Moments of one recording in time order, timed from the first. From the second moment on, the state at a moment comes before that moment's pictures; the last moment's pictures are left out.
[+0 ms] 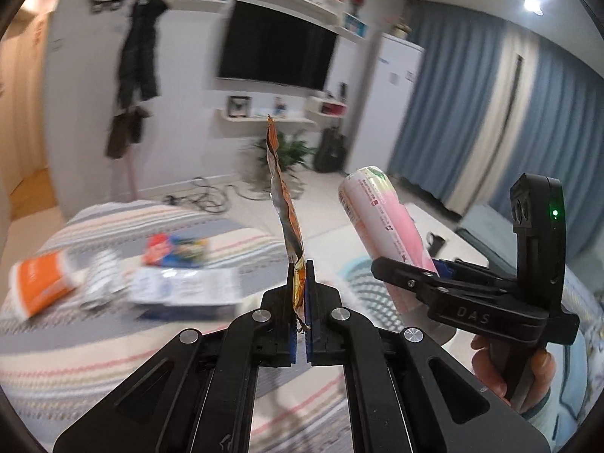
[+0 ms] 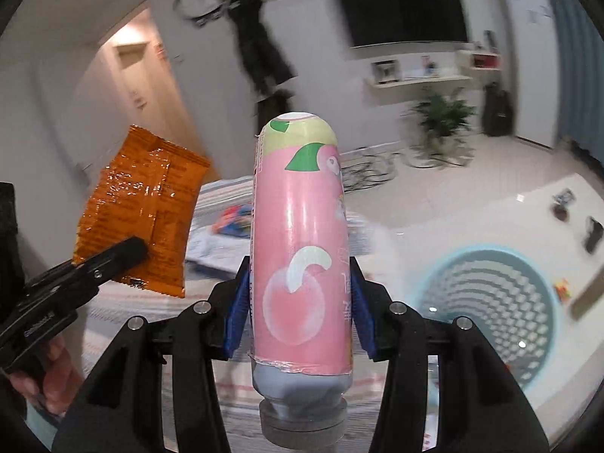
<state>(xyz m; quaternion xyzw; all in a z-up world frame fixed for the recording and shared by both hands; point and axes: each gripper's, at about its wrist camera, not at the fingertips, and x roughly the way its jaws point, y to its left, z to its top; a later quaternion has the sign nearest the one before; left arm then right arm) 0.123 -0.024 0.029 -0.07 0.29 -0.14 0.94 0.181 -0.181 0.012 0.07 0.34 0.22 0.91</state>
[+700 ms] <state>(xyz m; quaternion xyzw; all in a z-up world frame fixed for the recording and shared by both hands) 0.225 -0.193 -0.079 -0.01 0.43 -0.26 0.86 0.236 -0.341 -0.126 0.16 0.47 0.02 0.87</state>
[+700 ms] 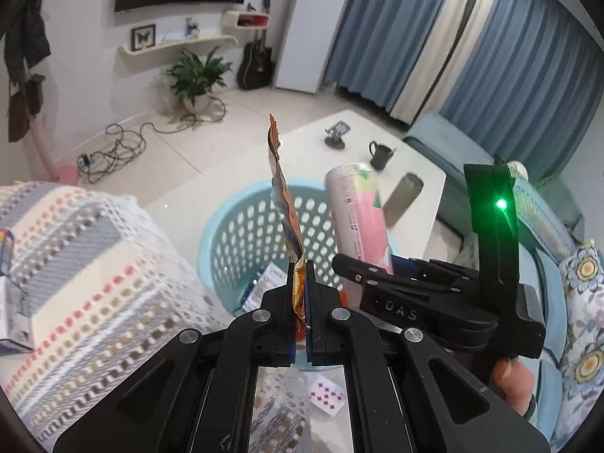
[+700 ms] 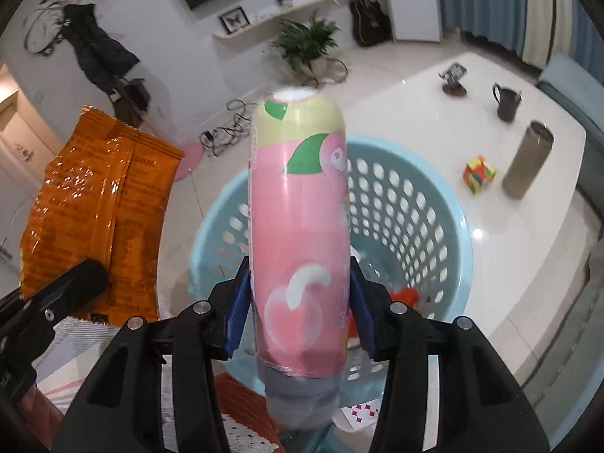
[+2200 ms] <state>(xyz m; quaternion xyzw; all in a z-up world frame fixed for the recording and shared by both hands) 0.135 0.103 -0.018 -0.15 0.33 -0.03 0.93 0.202 -0.078 -0.048 0.02 0.38 0.21 0.90</state>
